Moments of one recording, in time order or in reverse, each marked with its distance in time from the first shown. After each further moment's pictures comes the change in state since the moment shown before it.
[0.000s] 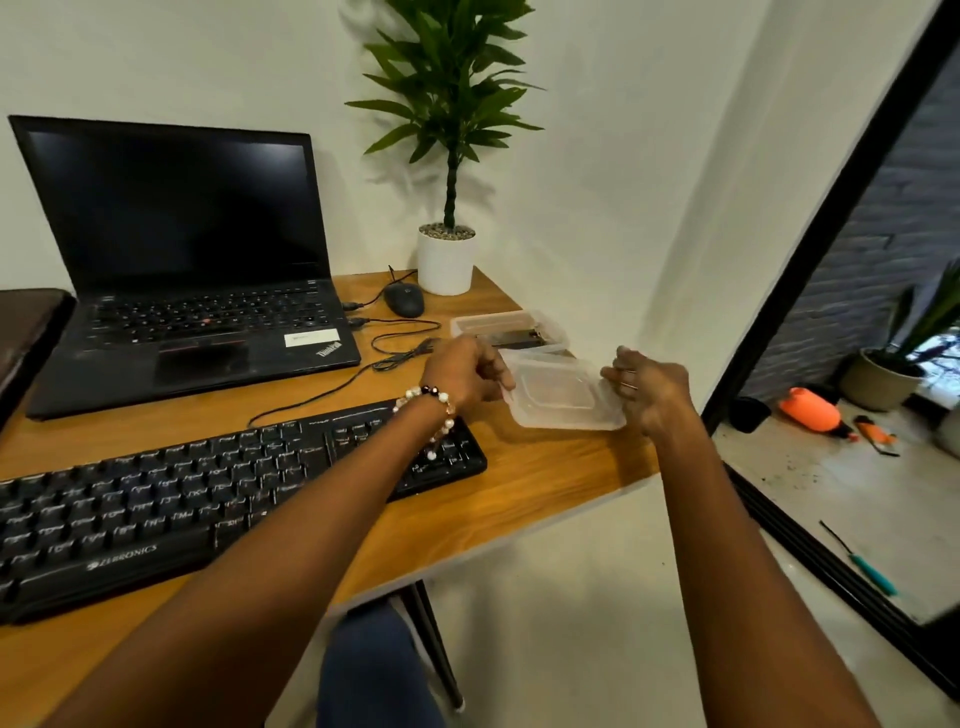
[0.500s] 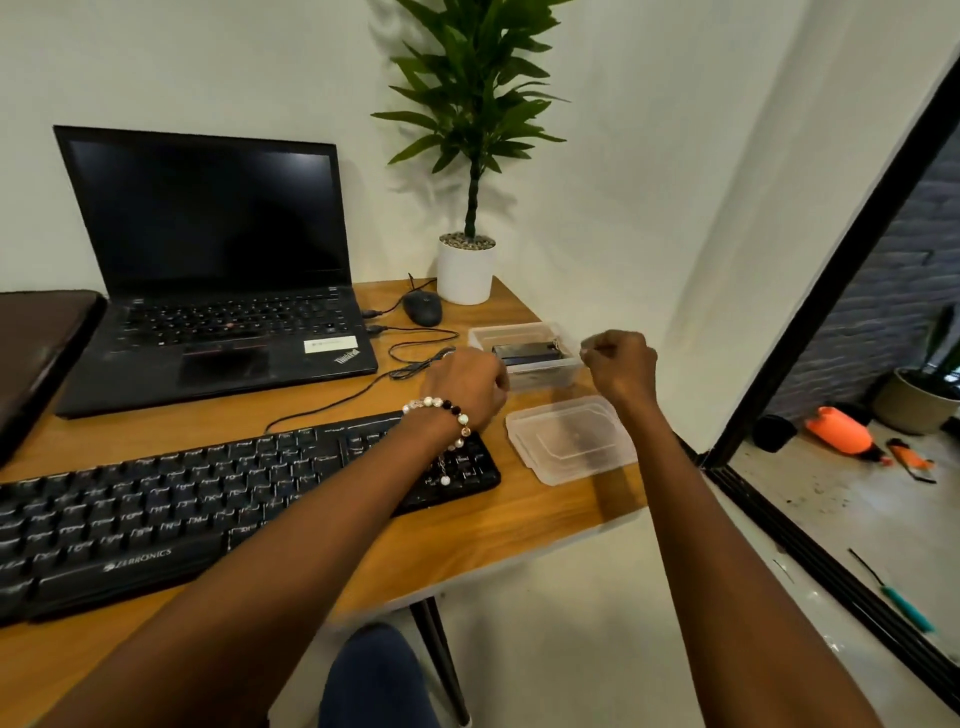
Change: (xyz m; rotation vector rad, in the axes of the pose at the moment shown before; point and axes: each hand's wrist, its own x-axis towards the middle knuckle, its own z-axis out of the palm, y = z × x) left_hand 0.004 -0.010 -0.004 0.569 0.050 0.083; right_hand 0.005 -0.001 0.052 -0.709 0.000 -0.614
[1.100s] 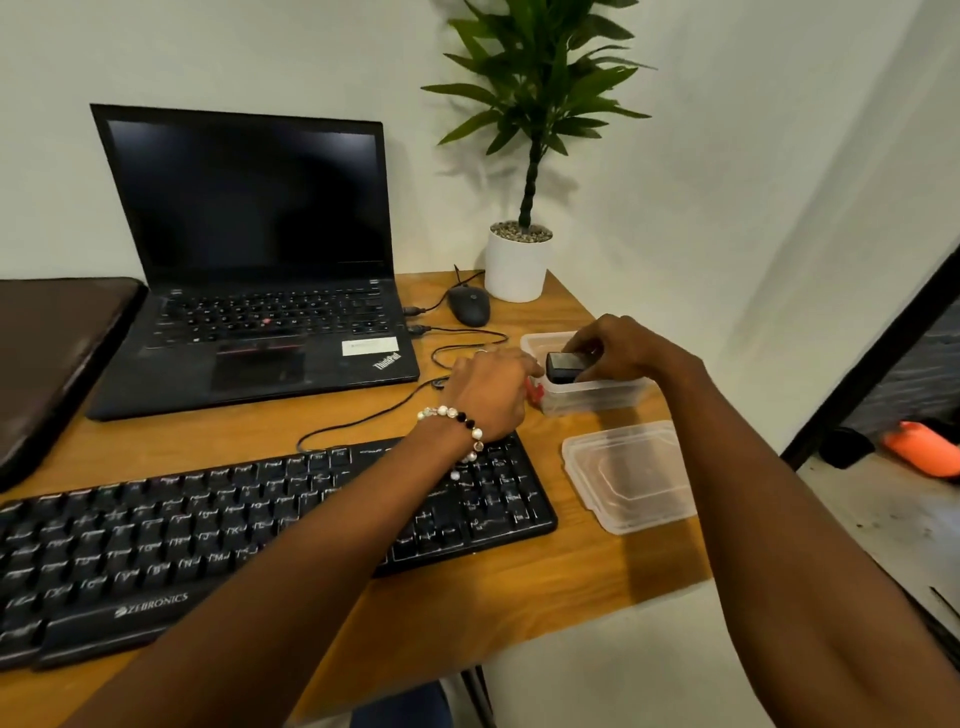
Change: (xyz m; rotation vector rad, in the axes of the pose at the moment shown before) left_hand 0.031 -0.049 0.015 0.012 0.000 0.043; right_hand 0.094 -0.017 0.066 -0.560 -0.760 -0.345
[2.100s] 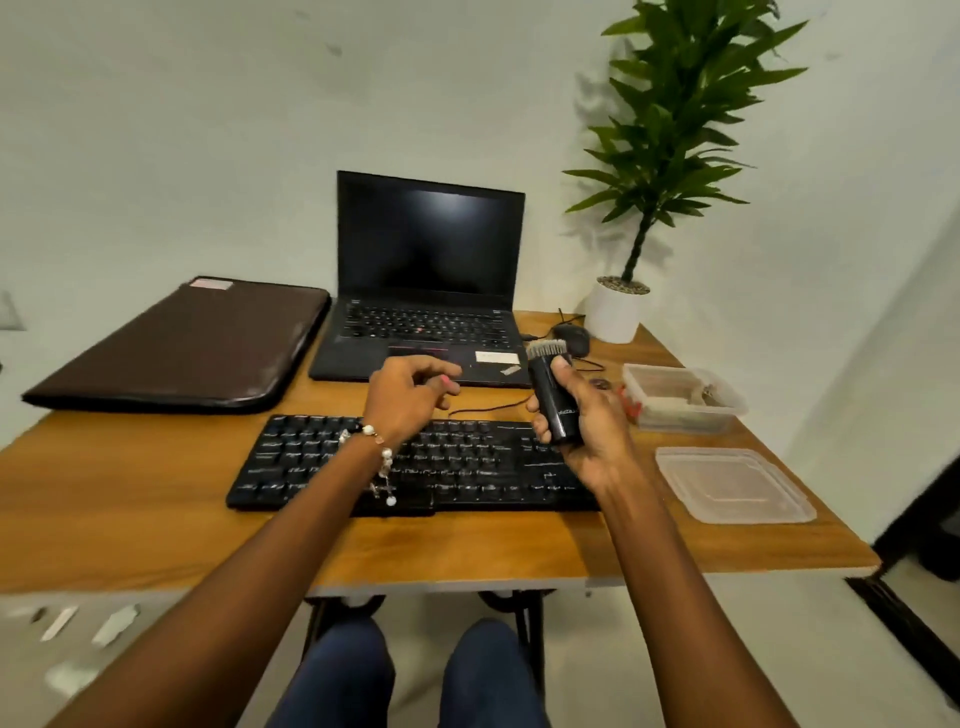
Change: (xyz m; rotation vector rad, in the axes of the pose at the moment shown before) left_hand -0.193 -0.088 -0.106 -0.793 0.488 -0.508; right_hand -0.134 -0.228 0.077 1.670 0.112 -0.013
